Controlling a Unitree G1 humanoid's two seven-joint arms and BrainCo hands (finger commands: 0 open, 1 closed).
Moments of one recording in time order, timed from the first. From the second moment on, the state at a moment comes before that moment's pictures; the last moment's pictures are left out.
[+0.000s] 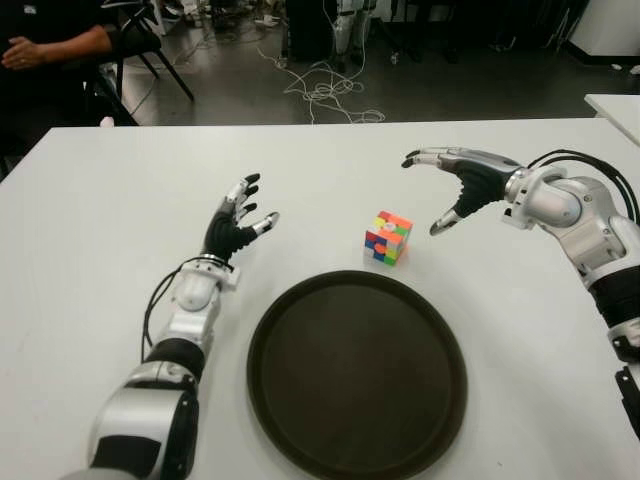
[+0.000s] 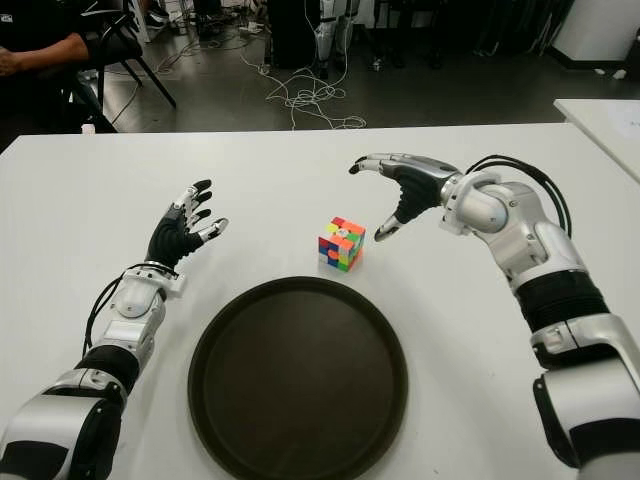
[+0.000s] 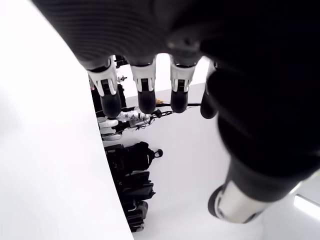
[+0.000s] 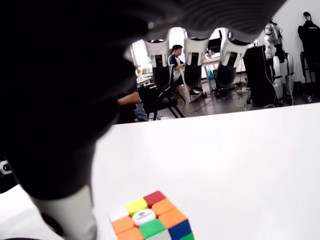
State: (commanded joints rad) left arm -0.61 0.08 0.07 1.16 0.04 -0.71 -0.11; right arm -0.73 -0.56 0.31 0.58 -0.45 -0.40 0.51
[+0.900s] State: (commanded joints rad) left arm -0.62 0.09 0.06 1.15 0.05 -0.67 -0.11; right arm -0.82 -0.50 0.33 0.71 -0.46 -0.48 0.49
